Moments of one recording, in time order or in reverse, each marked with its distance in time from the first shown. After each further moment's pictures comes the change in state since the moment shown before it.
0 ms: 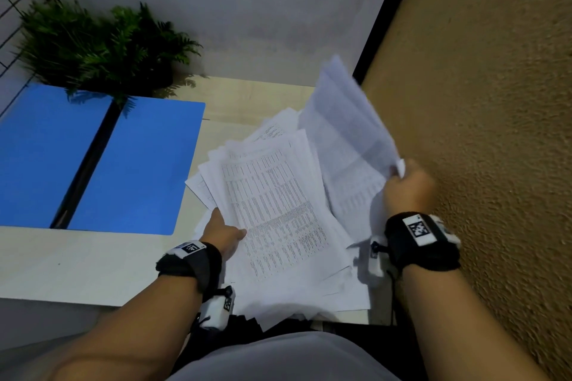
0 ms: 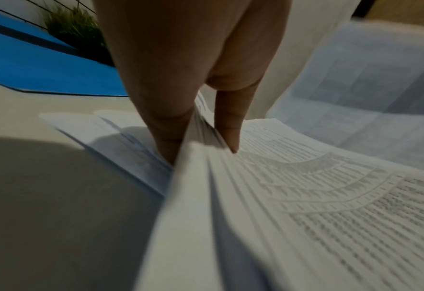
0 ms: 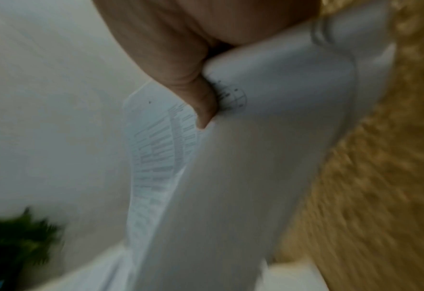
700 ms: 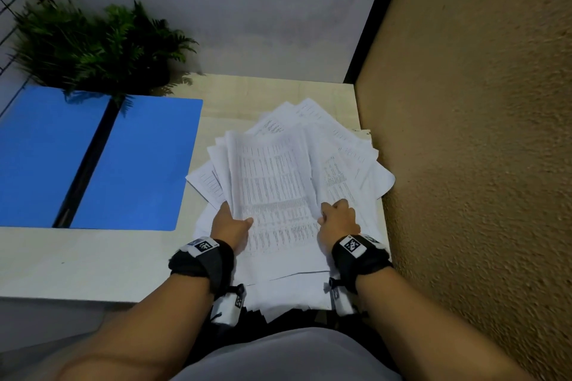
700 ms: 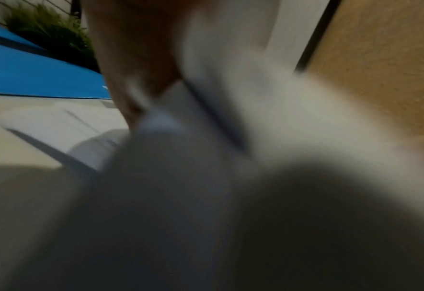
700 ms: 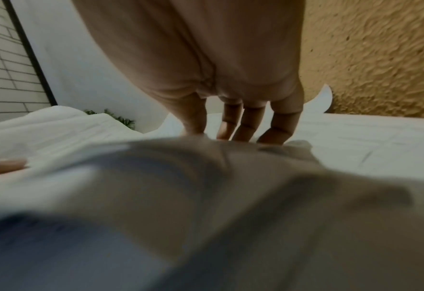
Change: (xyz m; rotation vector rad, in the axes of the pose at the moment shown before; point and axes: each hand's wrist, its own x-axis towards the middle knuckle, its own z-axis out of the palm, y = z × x) left_hand -0.023 0.006 0.015 -0.048 0.106 0.102; right_hand -0.077 0.040 0.114 -0.411 -0.621 -0.138
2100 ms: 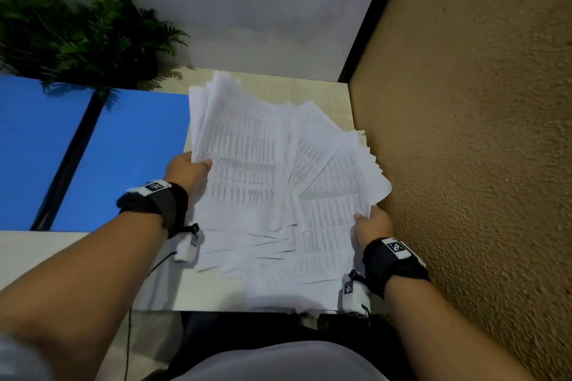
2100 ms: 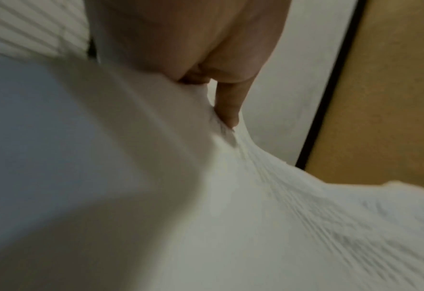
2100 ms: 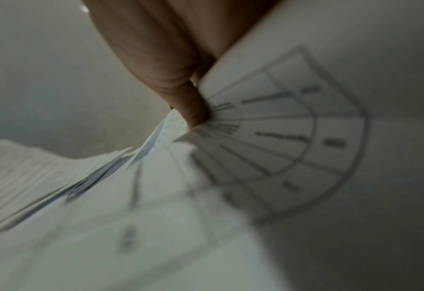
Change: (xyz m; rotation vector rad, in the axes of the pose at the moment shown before) left_hand 0.077 0.067 -0.068 -0.022 0.075 0.152; right_hand 0.015 0.064 -0.025 0.683 0.194 0.333
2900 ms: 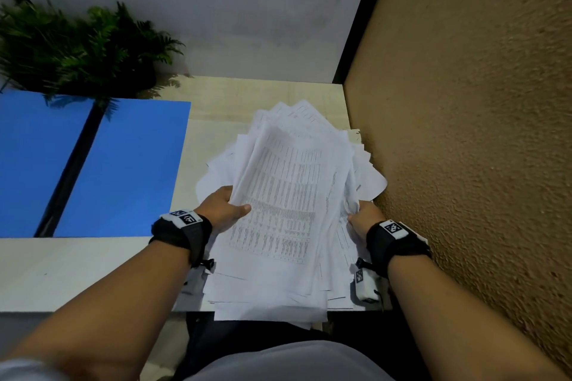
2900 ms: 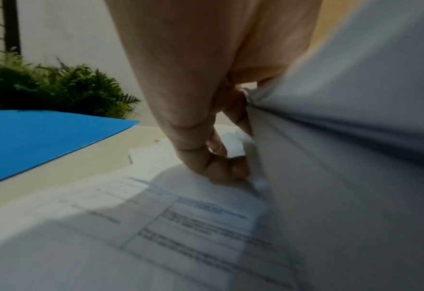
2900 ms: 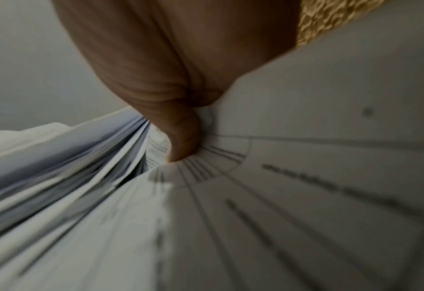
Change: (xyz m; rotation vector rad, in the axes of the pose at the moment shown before) left_hand -0.059 -0.017 0.043 0.269 -0.424 0.009; right_hand 0.007 -0.014 -0.012 -0.311 -0.284 -0.096
